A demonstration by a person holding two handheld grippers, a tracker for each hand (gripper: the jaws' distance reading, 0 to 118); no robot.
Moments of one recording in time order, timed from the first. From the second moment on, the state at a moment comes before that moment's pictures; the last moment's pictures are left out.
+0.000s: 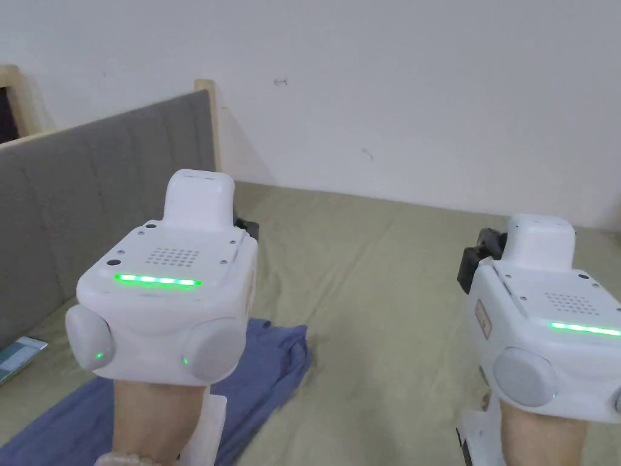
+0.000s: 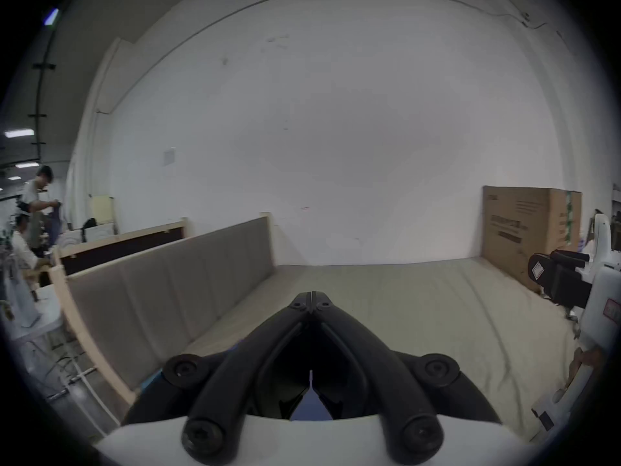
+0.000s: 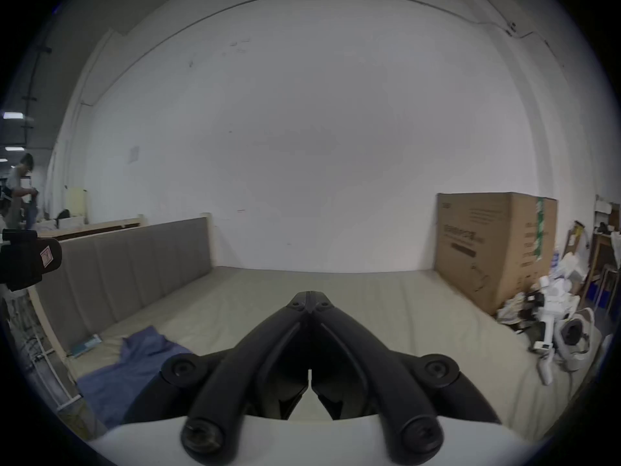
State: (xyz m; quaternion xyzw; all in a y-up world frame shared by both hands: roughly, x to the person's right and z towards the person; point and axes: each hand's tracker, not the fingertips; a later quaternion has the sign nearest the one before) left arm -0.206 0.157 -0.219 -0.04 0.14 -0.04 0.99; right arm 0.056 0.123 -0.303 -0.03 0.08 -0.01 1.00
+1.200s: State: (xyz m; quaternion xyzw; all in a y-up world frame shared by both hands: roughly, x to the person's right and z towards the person) left arm -0.341 -0.071 -0.328 -0.43 0.16 0.11 0.88; right arm -0.085 0.027 -0.351 -0.20 0.23 0.01 0.95
